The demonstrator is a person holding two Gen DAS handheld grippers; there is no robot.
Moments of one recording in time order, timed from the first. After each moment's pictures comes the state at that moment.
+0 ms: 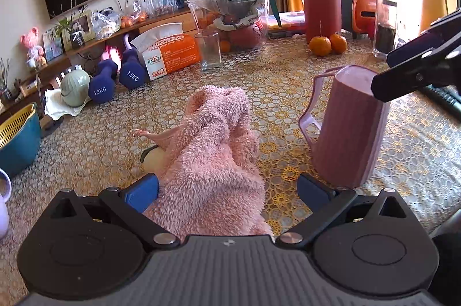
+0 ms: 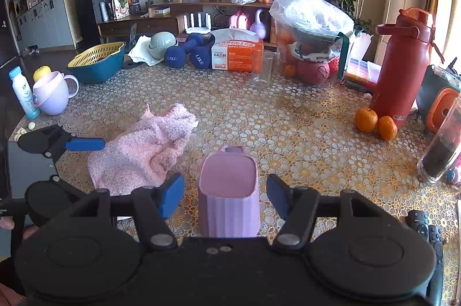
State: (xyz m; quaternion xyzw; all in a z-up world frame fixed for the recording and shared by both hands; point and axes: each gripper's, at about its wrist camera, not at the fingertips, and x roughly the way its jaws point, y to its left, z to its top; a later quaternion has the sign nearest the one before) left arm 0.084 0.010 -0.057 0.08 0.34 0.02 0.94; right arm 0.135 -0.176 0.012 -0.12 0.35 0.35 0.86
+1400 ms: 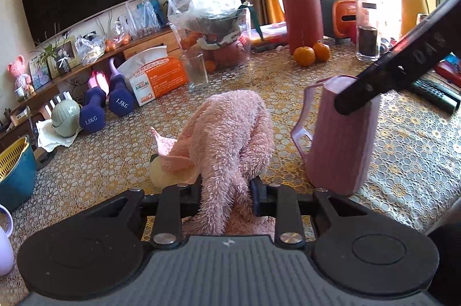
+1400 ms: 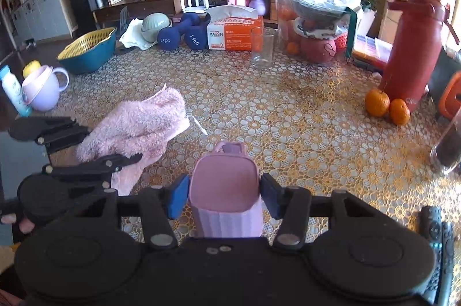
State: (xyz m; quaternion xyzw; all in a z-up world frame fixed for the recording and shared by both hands) left arm 0.077 0.004 -0.041 0.12 0.30 -0.03 0.94; right arm 0.166 -0.164 -0.002 -0.10 0.40 0.34 0.85
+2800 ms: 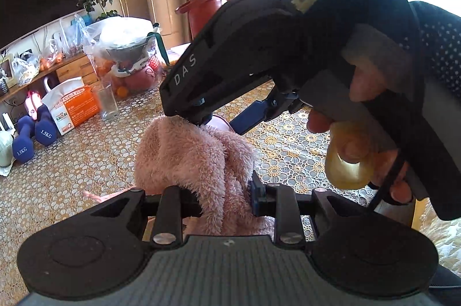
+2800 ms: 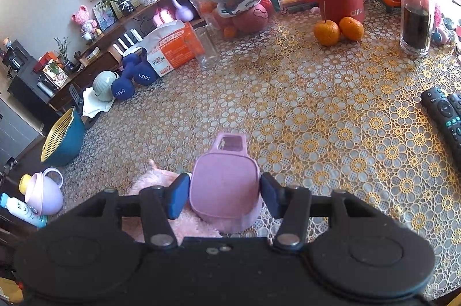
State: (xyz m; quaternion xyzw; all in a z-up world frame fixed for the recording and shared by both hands) left arm 0.061 -0.066 -0.015 0.10 0.30 -0.17 0.93; right arm 0.170 -0.182 -0.003 0.12 0.47 0.21 0.85
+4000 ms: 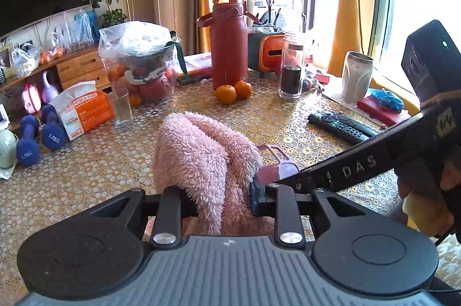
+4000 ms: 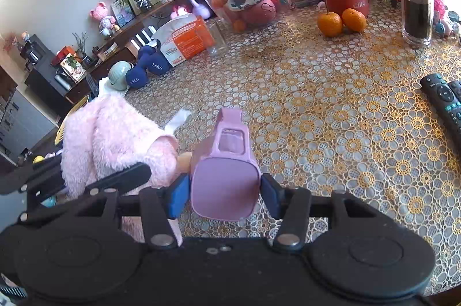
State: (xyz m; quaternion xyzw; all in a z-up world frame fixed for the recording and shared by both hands) left arm 0.097 -0.008 0.012 0.05 0.30 -0.19 0.93; right arm 0.144 -0.209 -0.017 0.12 0.45 0.26 0.84
